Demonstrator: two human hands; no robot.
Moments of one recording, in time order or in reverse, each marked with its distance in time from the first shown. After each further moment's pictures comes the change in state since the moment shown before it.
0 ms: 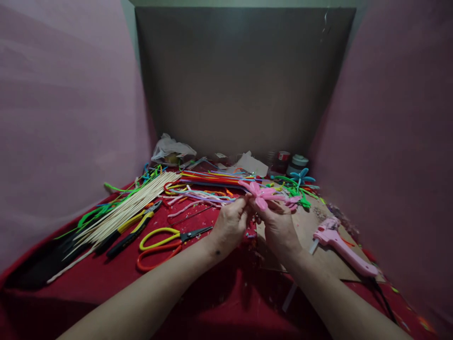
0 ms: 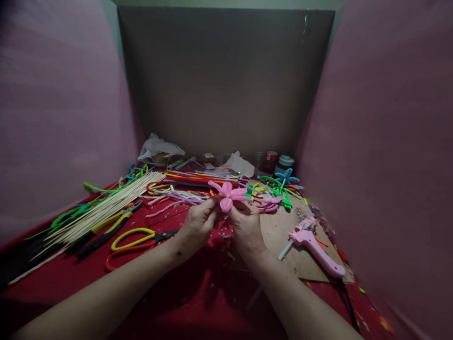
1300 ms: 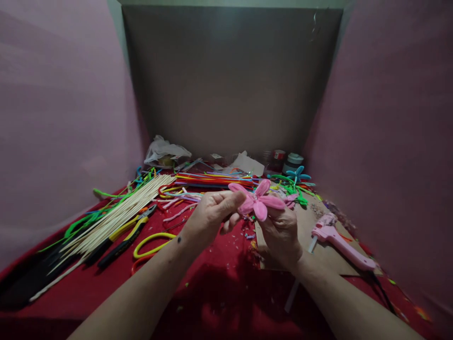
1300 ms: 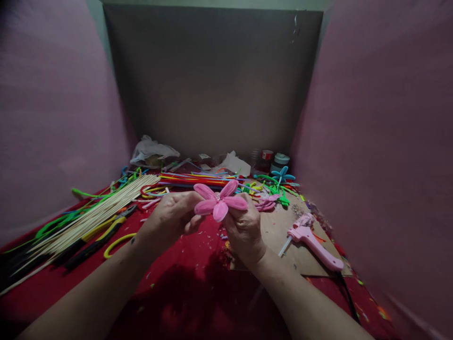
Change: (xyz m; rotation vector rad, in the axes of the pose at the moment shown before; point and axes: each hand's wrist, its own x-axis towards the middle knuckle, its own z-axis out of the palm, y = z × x) left_hand 0.006 0.025 -0.048 -0.727 -0.219 -0.388; right_hand -0.004 0.008 -0.019 -0.632 -0.058 -0.575
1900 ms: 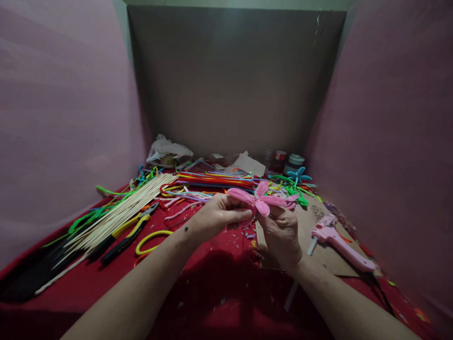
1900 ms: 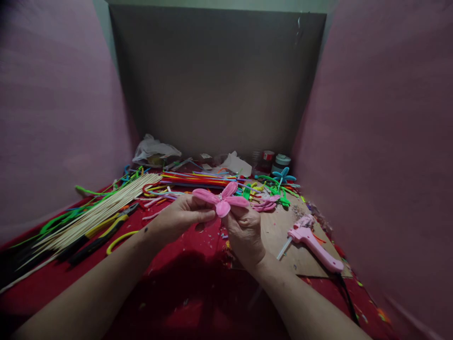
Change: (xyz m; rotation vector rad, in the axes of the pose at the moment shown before) left_hand 0.012 -0.012 -0.010 0.114 -0.170 -0.015; right_hand -0.003 -0.011 0.007 0.164 0.029 0.119
